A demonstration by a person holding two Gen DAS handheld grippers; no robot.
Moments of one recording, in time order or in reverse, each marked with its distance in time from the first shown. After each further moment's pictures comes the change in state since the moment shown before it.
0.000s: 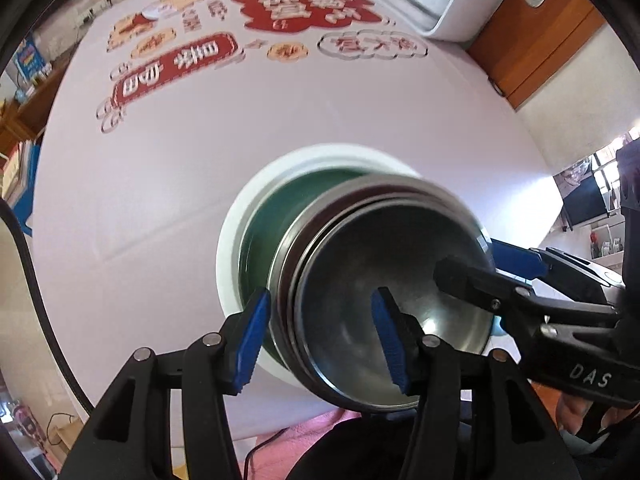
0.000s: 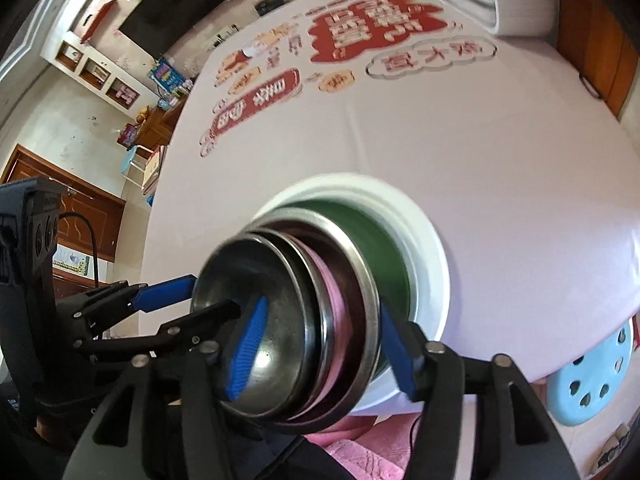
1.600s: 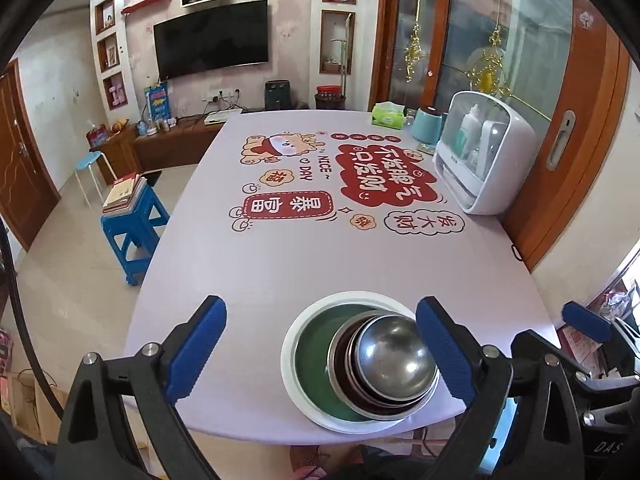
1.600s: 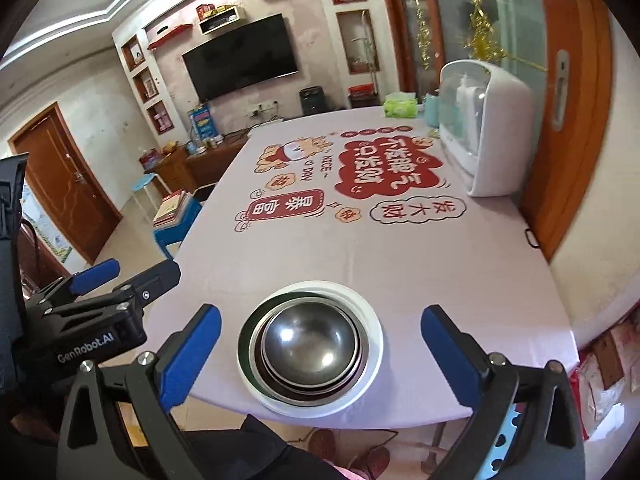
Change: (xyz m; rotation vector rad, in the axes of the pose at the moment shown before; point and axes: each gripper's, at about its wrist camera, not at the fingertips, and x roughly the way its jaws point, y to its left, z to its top) left arm -0.175 -0.038 -0.064 -0.282 -0.535 0.271; right arm -0.159 0.043 -0.024 -0.266 -0.361 -0.094
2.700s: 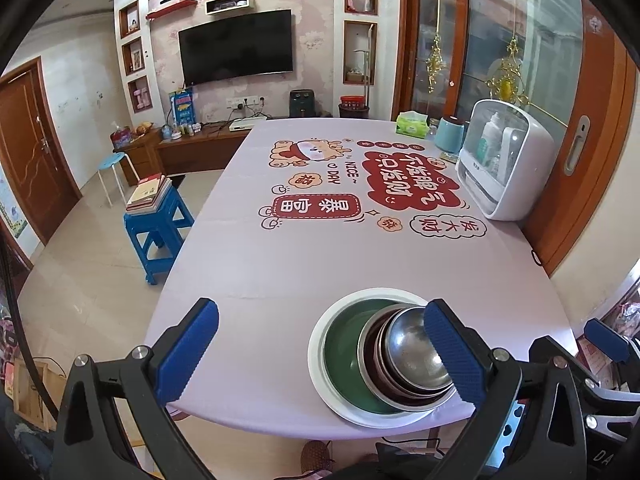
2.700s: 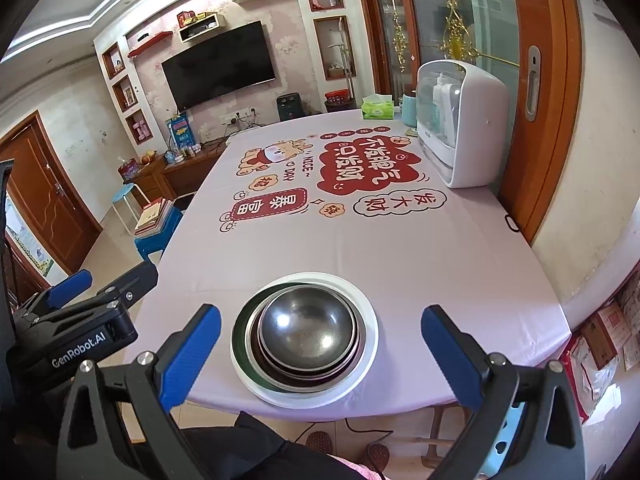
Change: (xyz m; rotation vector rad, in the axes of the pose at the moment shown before) left arm -0.013 0.016 -0.025 -0.028 -0.048 0.071; right arm -0.003 0.011 -0.024 0.042 -0.023 -0.084
